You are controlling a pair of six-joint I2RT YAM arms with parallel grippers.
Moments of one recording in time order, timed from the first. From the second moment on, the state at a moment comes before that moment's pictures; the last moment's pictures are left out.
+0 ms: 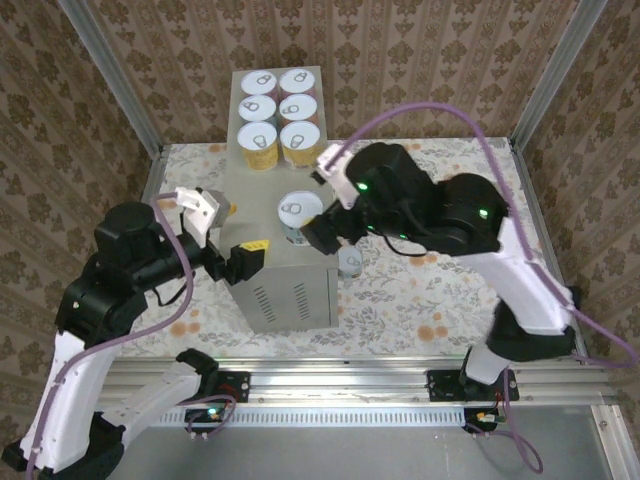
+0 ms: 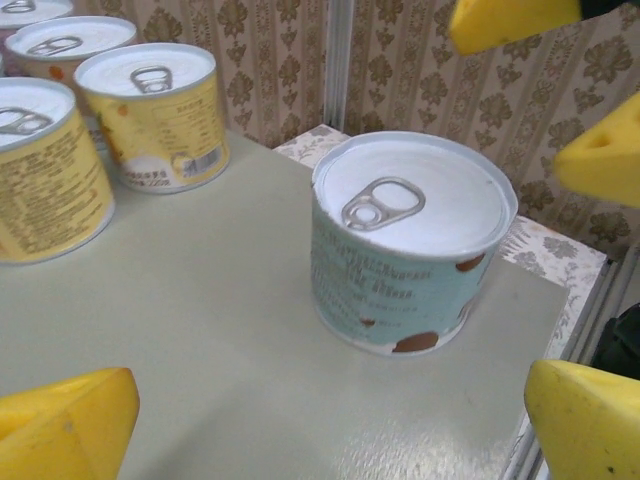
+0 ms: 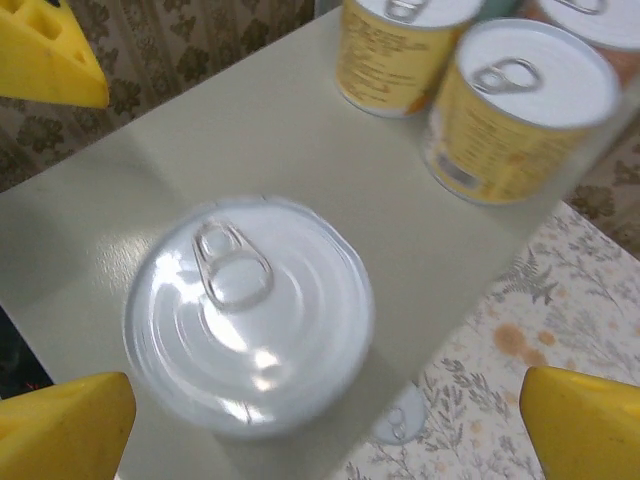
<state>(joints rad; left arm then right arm) -0.56 0.82 1.39 -0.88 0.40 0.06 1.07 1.57 2.32 -1.37 0.32 0.09</state>
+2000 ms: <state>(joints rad) -0.77 0.79 1.24 -0.68 0.05 0.11 0.86 1.40 1.76 -0.94 0.35 0.17</state>
